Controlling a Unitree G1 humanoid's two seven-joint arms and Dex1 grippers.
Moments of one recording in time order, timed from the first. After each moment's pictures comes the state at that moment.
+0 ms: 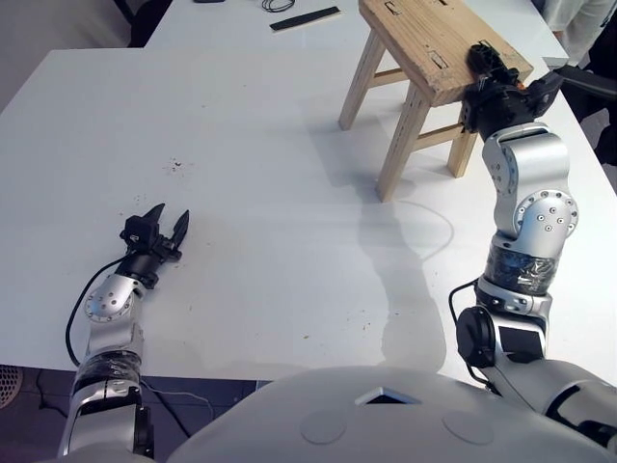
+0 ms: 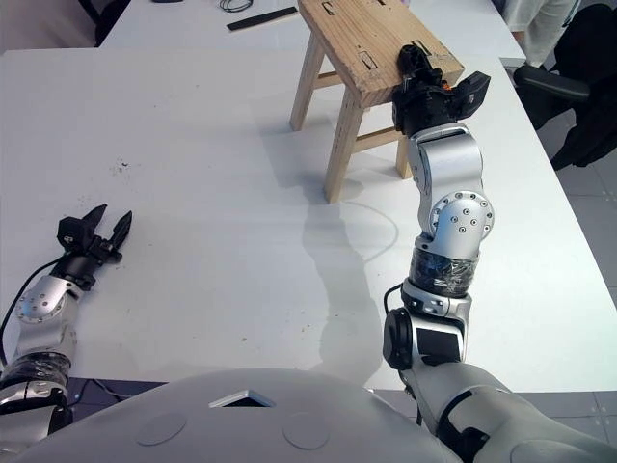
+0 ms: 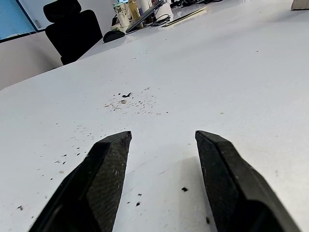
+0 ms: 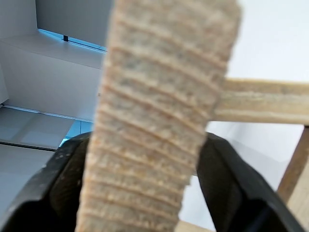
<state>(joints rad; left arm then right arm) 0.07 0.52 0.20 0.61 -0.25 -0.49 -0.52 -0.44 -0.10 -0.27 -0.18 1.52 0.34 -0.71</state>
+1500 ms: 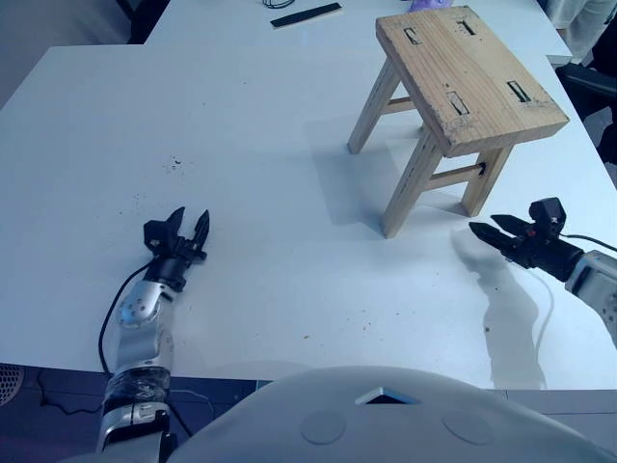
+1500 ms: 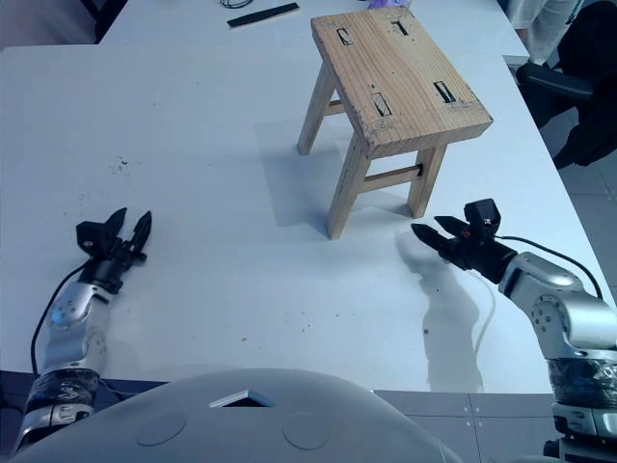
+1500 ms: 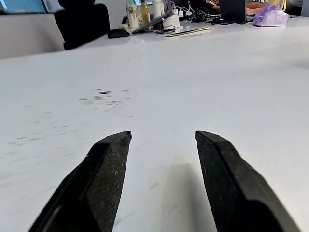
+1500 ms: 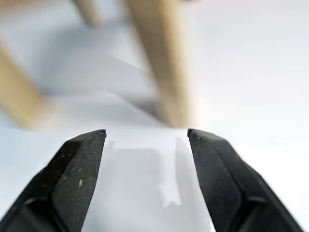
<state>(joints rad) 0.16 0.33 0.17 0.24 -0.31 -0.21 -0.37 0.18 -0.81 -0.11 0.04 0.55 0.42 0.59</state>
